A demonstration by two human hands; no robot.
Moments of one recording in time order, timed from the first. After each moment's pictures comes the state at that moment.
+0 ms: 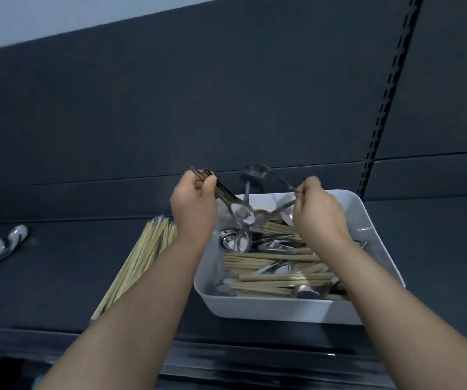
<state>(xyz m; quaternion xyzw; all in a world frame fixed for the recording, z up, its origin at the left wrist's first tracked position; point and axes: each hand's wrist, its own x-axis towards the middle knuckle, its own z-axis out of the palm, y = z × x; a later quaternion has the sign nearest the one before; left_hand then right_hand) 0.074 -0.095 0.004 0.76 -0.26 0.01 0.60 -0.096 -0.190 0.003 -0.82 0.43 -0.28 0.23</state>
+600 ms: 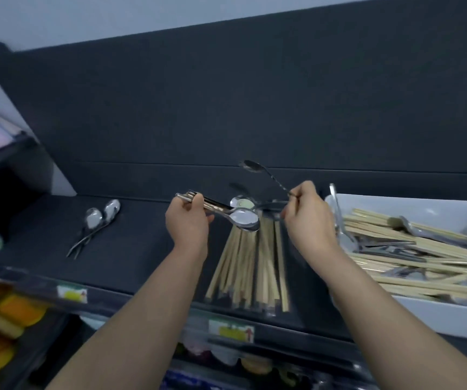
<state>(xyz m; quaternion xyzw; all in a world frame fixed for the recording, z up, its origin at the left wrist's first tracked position) 0.230 0.089 -0.013 0.67 -0.04 -0.03 0.74 0.084 -0.027 0.000 -0.82 0.35 -0.35 0.29</state>
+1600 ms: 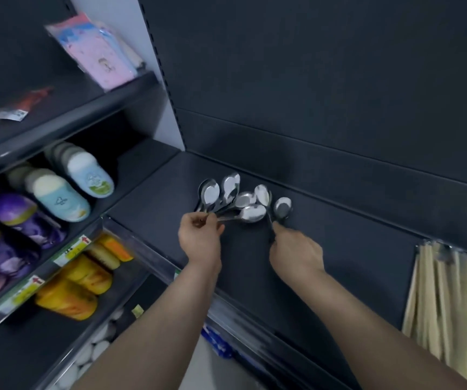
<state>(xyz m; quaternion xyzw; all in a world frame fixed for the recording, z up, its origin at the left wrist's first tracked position) 0.465 0.264 -0.098 0.65 0.20 0.03 0.73 0.382 0.139 -0.091 -0.96 0.22 0.01 0.17</state>
